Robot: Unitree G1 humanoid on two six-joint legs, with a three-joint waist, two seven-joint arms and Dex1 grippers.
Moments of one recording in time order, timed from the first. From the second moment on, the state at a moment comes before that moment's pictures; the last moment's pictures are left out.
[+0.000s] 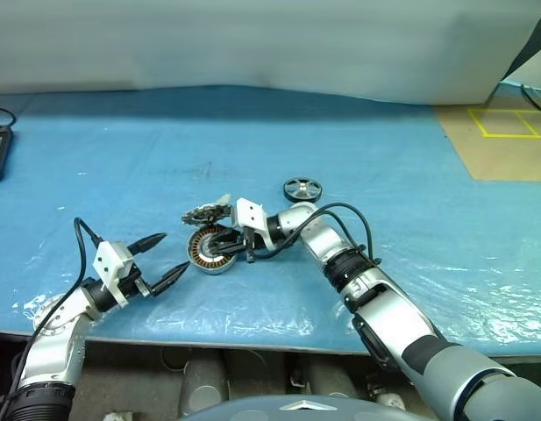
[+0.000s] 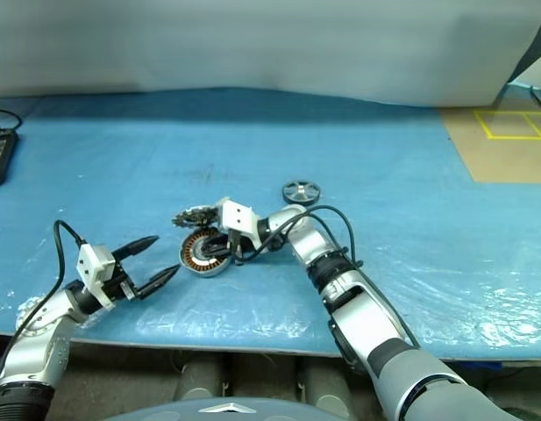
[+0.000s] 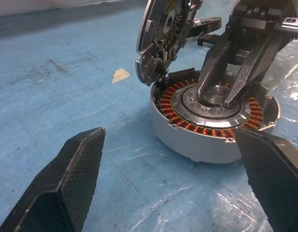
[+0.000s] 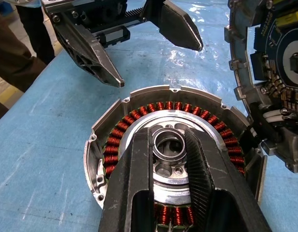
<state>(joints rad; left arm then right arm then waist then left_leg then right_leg) 0.09 0.52 0.20 0.15 -0.42 -0.21 -1.02 -0.81 -0.04 0.40 0.77 -0.01 -0.12 1.17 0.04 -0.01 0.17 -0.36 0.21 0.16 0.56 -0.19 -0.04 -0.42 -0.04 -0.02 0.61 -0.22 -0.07</state>
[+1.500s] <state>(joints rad) 0.08 0.51 0.20 0.18 -0.39 -0.25 -1.02 -0.79 -0.06 0.39 0.67 0.00 -0.06 1.23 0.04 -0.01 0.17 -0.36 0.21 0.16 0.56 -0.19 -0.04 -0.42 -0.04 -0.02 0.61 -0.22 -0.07</state>
